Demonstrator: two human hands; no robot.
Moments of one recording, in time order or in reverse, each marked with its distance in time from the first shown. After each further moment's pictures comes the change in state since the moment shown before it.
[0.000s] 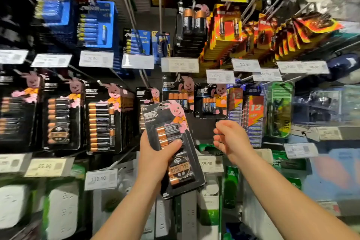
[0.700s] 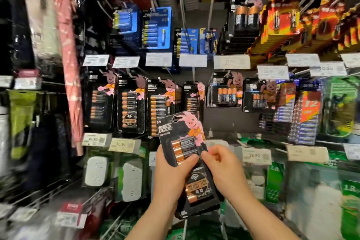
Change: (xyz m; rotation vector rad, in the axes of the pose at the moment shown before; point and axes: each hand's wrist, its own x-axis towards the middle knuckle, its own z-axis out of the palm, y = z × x) left_hand -0.072 0.042 -0.085 0.234 0.139 -0.002; right_hand -0.130 0.048 0.101 -0.484 -0.203 -0.260
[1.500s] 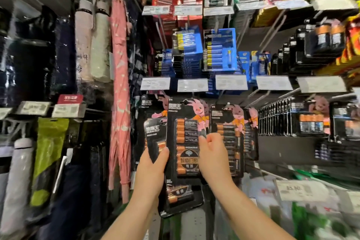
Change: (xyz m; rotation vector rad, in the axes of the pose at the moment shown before) left_hand 0.161 0.004 -0.205 -0.018 0.053 0.047; right_hand 0.101 -0.101 0.222 0.125 0.198 -0.166
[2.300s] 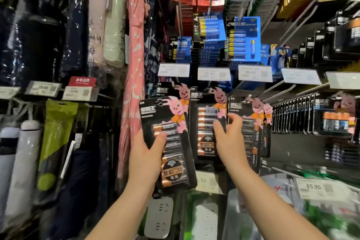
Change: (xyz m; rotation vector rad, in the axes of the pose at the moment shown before) left_hand 0.010 0.005 -0.039 -0.072 0.108 0.106; right_hand 0.034 0.033 0.019 -0.080 0.032 -0.052
